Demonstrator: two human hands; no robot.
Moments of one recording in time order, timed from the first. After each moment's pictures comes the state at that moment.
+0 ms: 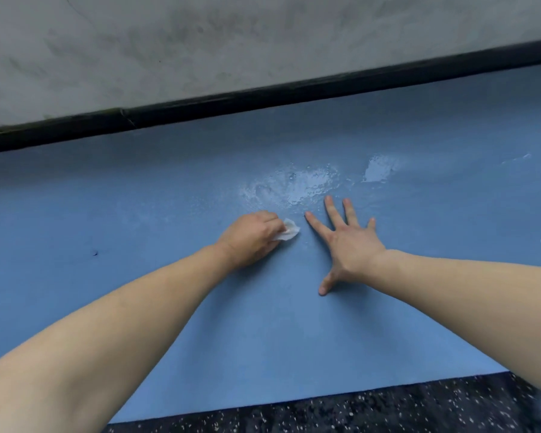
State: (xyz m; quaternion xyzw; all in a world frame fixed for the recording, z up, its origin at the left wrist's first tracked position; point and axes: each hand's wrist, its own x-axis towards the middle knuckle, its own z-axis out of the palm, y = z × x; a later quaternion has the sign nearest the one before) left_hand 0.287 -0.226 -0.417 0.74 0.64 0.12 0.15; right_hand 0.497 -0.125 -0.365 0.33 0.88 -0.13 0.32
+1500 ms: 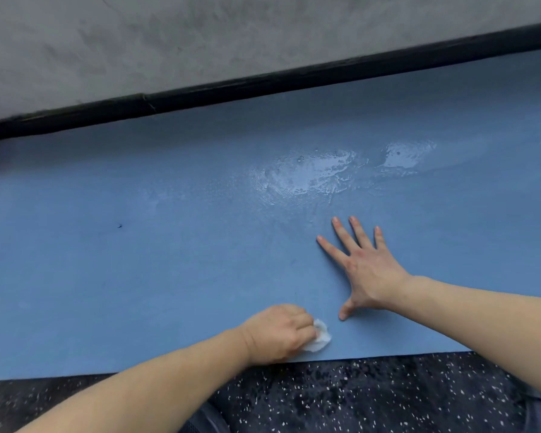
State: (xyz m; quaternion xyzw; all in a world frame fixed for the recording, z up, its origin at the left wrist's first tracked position) left_hand 0.428 -0.375 -0.423 0.82 0.50 0.14 0.25; right_hand 0.572 -0.170 -0.376 0.23 0.92 -0.11 0.31
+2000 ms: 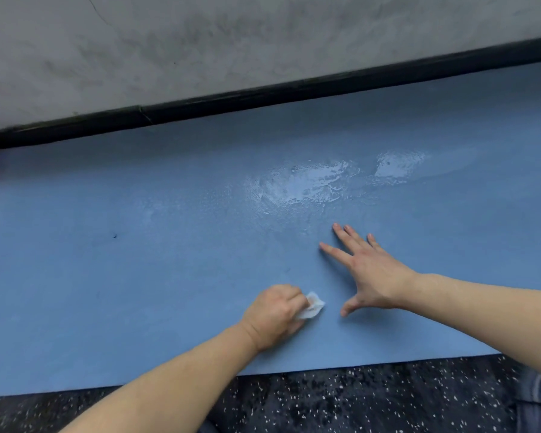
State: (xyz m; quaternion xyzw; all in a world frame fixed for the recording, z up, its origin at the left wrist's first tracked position) left_hand 0.420 -0.343 -0.423 0.74 0.61 0.18 0.21; right_hand 0.578 -0.147 -0.356 0.21 0.91 -0.19 0.30
